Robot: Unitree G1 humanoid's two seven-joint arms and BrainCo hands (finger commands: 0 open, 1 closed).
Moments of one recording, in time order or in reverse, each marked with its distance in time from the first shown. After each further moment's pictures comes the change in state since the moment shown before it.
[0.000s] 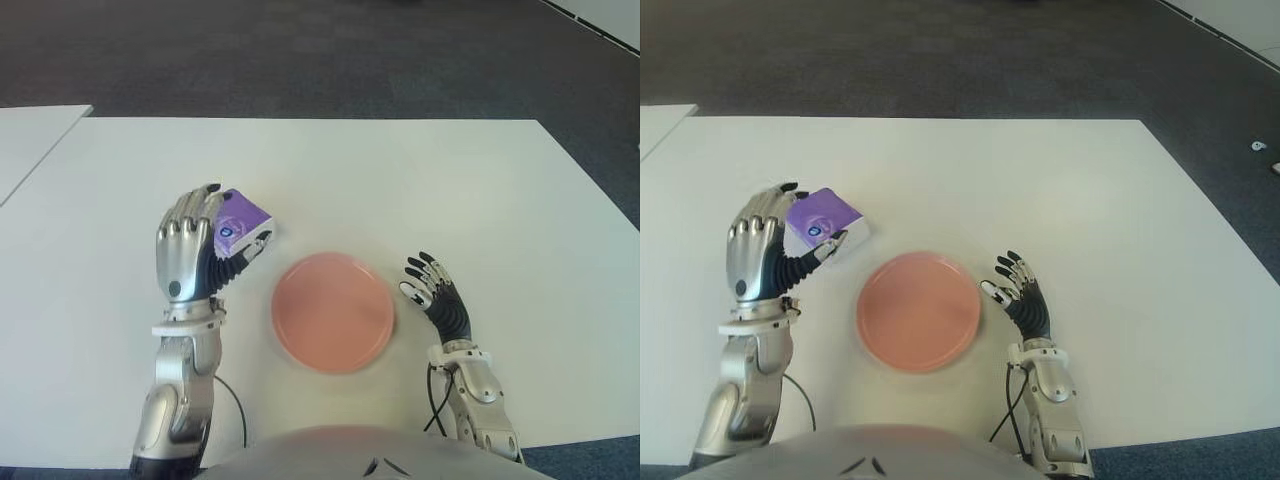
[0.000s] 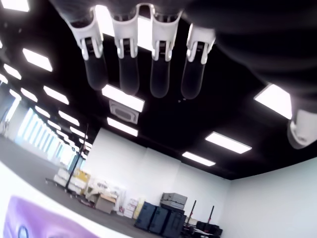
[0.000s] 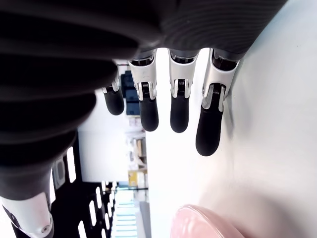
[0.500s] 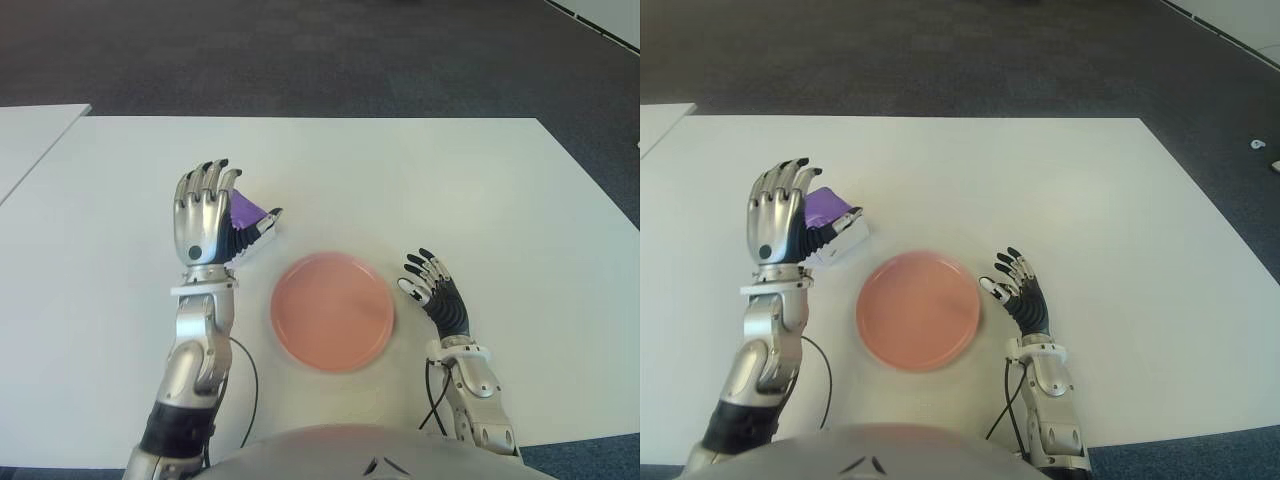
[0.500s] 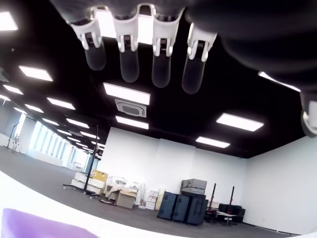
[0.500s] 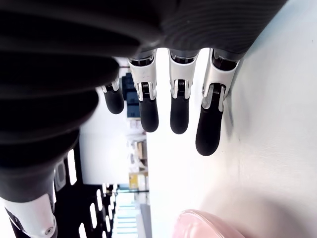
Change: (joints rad) left arm -0.243 0.007 -0.088 0.166 0.106 0.215 -0.106; right arm -0.018 0.004 -0.003 0.014 0.000 0.000 -0.015
